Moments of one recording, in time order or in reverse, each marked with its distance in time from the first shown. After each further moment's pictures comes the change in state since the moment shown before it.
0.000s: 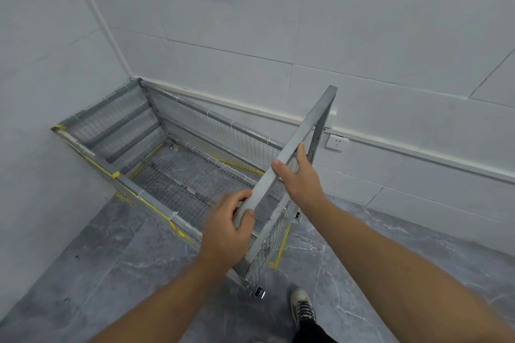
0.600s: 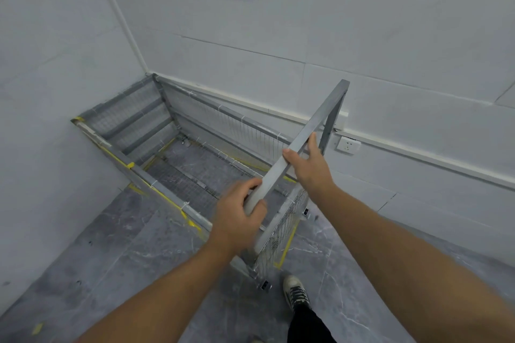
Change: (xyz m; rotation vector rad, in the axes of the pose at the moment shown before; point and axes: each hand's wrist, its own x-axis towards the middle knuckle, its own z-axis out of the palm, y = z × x) left_hand 0.019 0.014 0.021 -0.007 0.005 -0.014; right_hand 0.033 -0.003 -0.018 0.095 -0.013 0.060
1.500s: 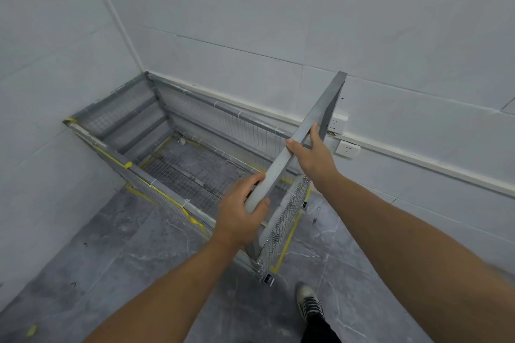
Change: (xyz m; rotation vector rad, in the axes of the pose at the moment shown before) left_hand 0.043 -0.012 0.035 -0.040 -0.001 0.018; right_hand 0.060 -0.009 -0.027 -0.083 -0.044 0.026
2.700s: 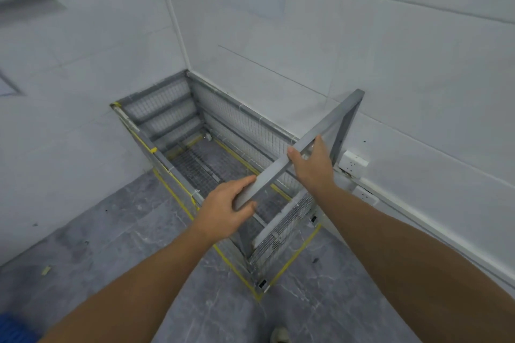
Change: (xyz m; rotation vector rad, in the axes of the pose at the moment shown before) left_hand 0.080 0.012 0.046 0.332 0.033 -0.086; right_hand 0.124 -0.003 -0.042 -0.223 -0.136 -0.228
